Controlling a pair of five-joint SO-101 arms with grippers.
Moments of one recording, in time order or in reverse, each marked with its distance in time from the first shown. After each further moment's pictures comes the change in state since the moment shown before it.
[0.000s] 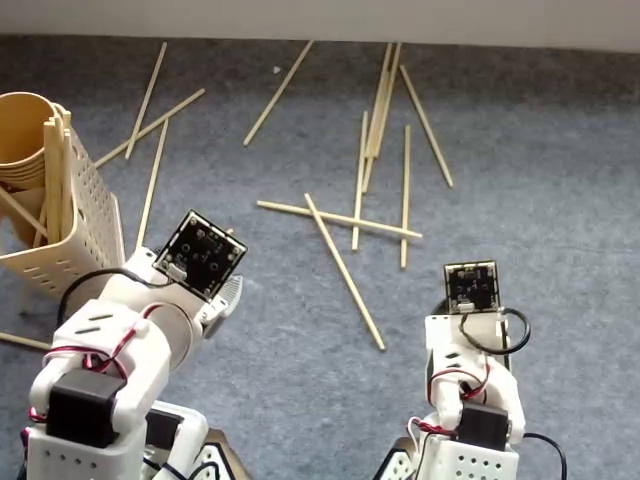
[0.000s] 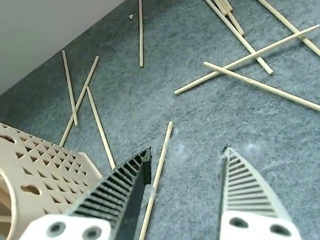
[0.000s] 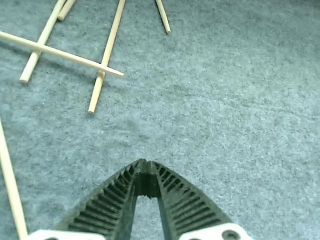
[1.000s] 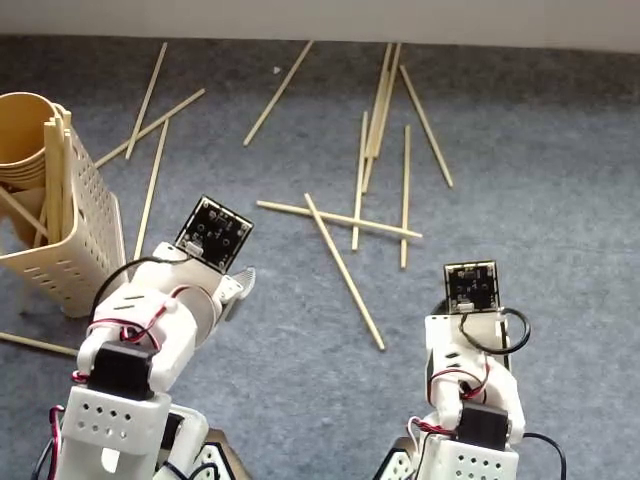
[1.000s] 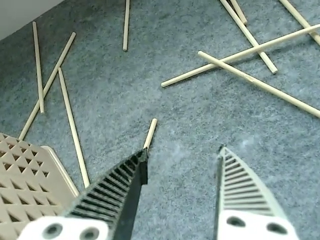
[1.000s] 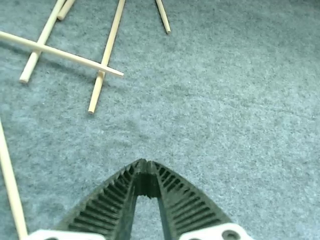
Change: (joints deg) left arm 0.0 0.4 16.2 -16.4 5.5; right arm 0.0 0.0 0.0 0.0 0.0
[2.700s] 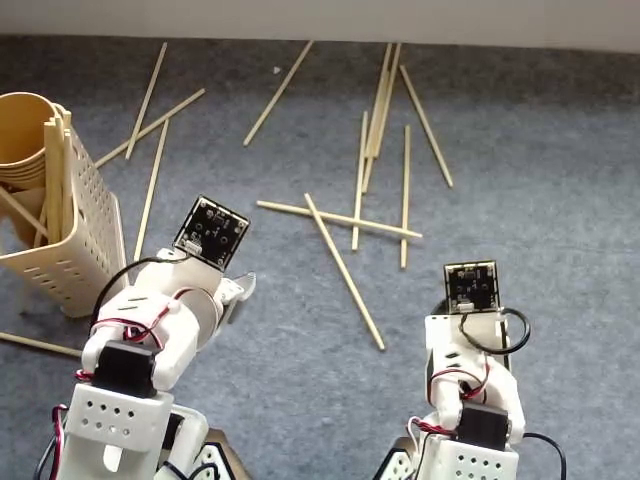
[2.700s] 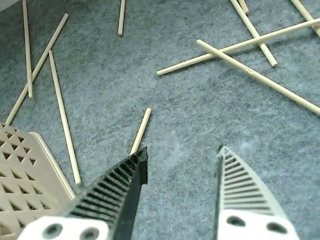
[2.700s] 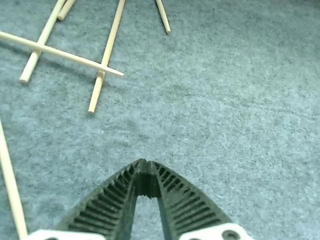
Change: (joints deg) left arm 0.0 0.0 2.1 -0.1 3.2; right arm 0.0 0.0 0.0 0.0 0.0
